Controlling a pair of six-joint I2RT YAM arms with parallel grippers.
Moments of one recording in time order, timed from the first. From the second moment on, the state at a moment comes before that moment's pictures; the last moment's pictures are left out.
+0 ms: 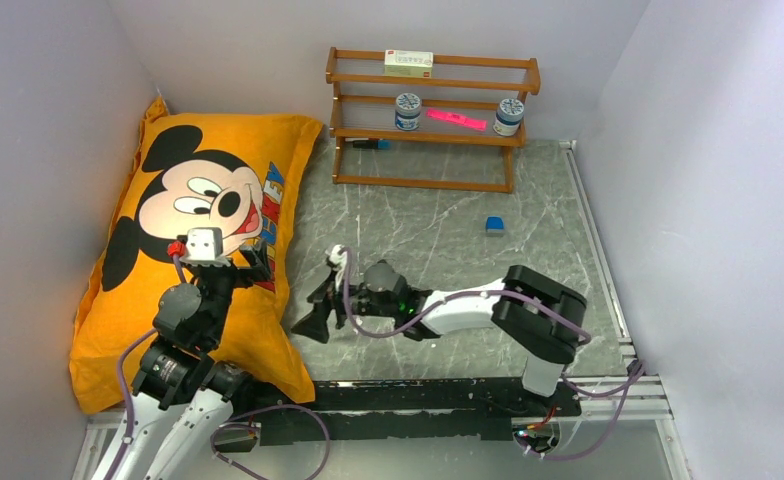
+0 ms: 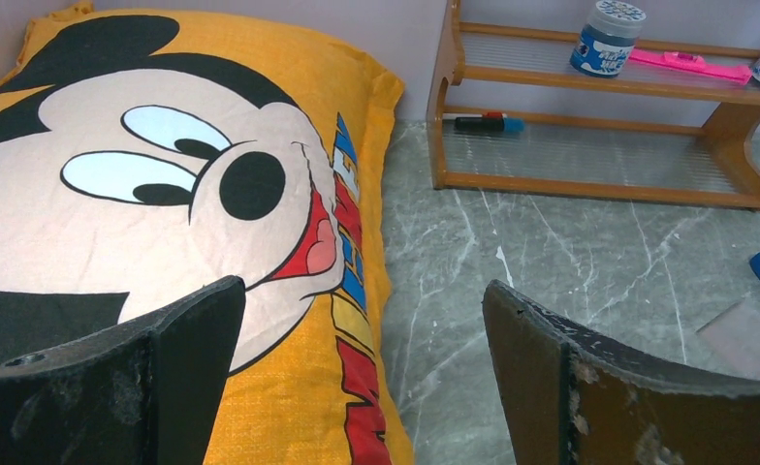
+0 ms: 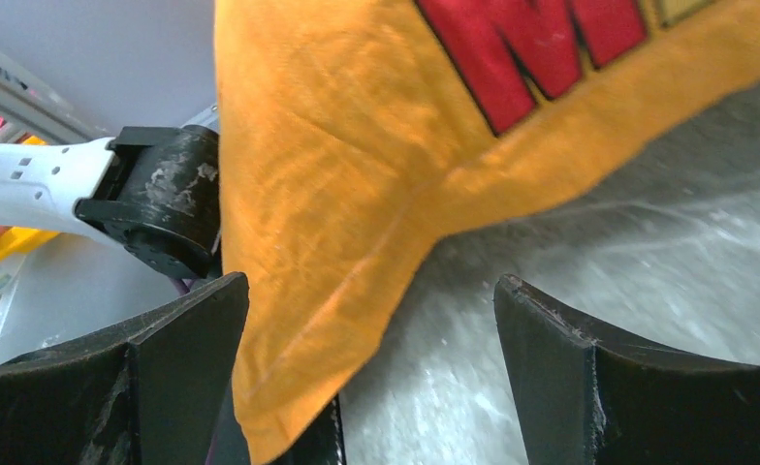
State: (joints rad) left arm -0.42 0.31 0.59 -0.25 -0.36 -0.09; right arm 1.11 1.73 0.80 0.80 -0.32 0.45
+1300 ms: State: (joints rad) left arm -0.42 0.30 0.59 -0.25 -0.36 -0.09; right arm 1.18 1.86 0.92 0.66 -0.18 0.25
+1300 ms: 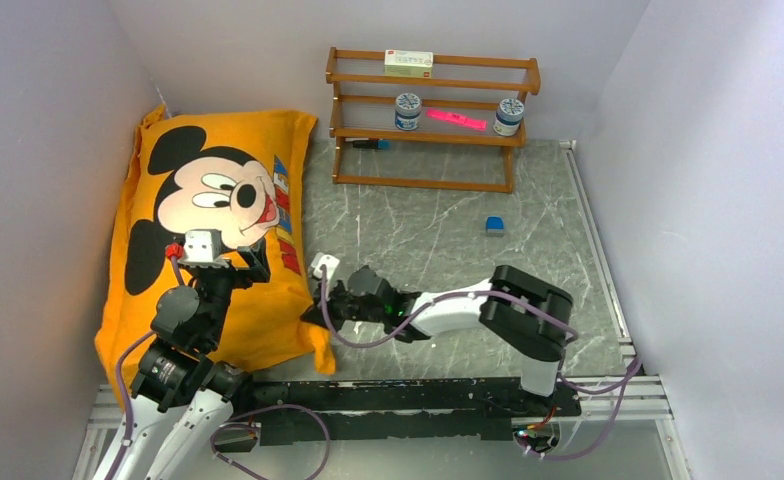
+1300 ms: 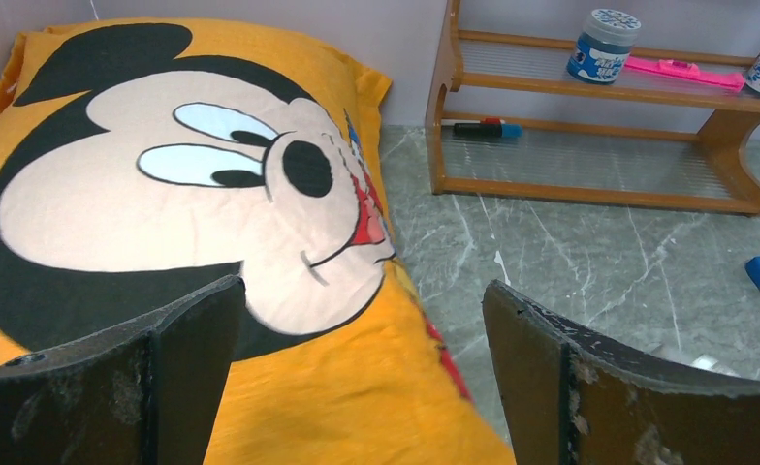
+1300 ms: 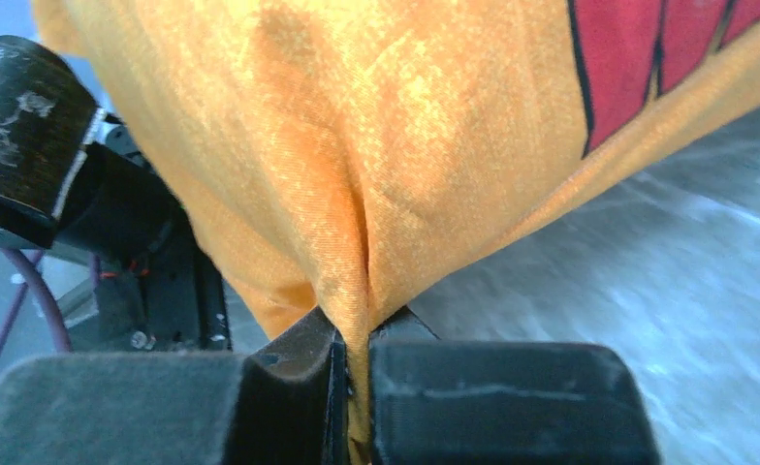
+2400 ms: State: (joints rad) left arm -0.42 0.30 0.59 -0.25 -0.36 -0.09; right arm 0.57 1.31 0.66 0.16 0.17 0.23
